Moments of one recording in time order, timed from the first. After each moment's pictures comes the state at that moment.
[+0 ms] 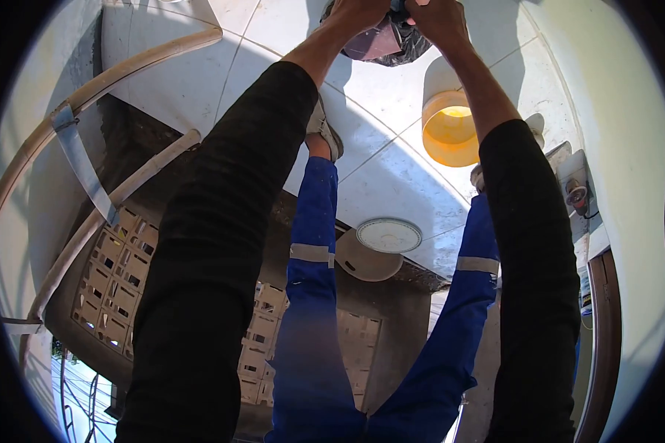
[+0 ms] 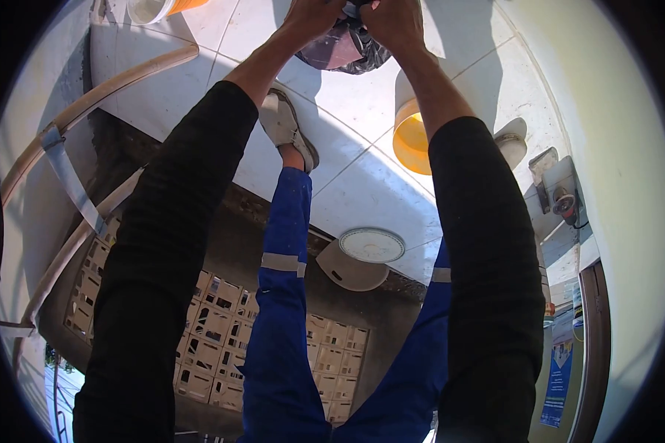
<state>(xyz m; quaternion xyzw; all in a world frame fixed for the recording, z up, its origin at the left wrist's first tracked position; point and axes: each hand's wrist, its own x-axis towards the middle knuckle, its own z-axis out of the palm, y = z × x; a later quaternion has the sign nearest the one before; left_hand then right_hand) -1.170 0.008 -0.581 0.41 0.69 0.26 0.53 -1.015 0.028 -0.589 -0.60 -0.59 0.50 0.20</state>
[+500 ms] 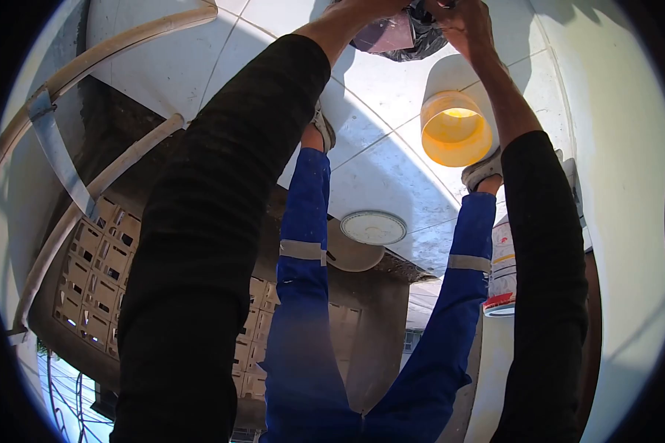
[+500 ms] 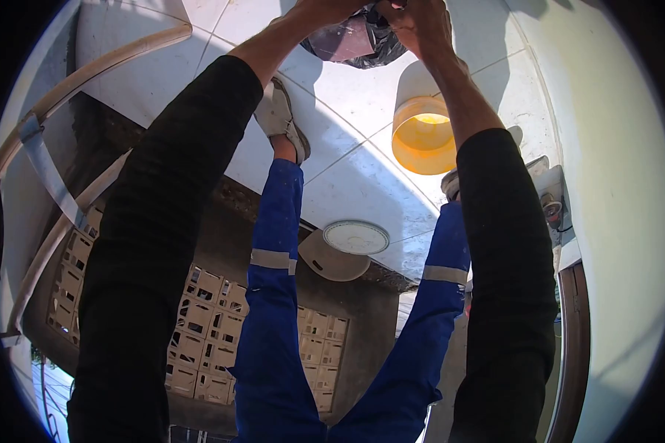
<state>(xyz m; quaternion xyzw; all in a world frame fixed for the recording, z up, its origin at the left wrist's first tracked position) -1.185 0.010 -0.596 0.54 0.66 0.23 0.48 -1.008 0.032 -0.593 -0.54 -0.66 0.50 0.16</state>
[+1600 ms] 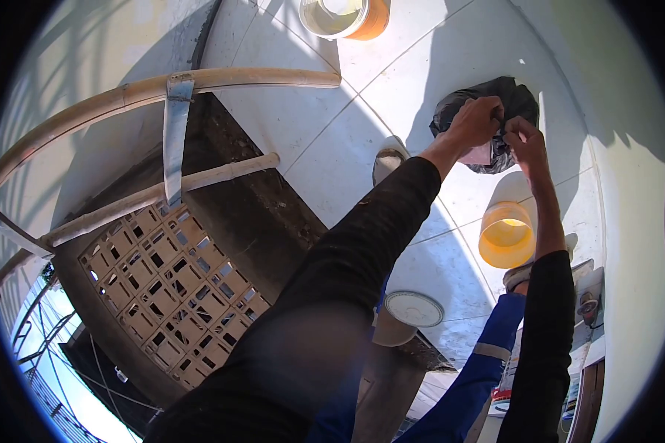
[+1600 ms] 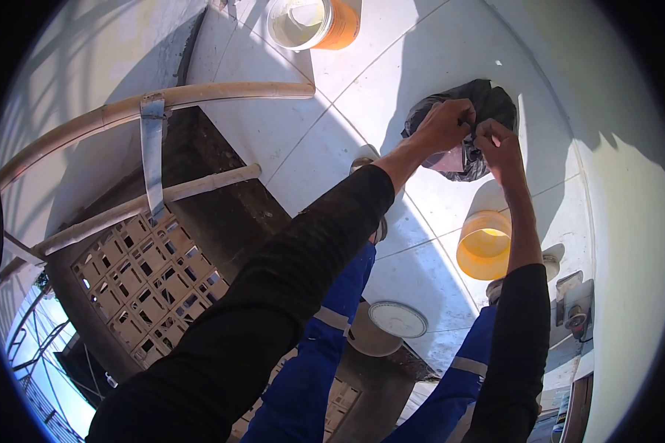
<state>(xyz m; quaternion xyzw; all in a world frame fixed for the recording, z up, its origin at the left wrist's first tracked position) -1.186 0.002 -0.596 0.47 0.69 0.27 0.48 -1.008 0.037 -0.604 -0.49 -0.56 0.65 0.12</state>
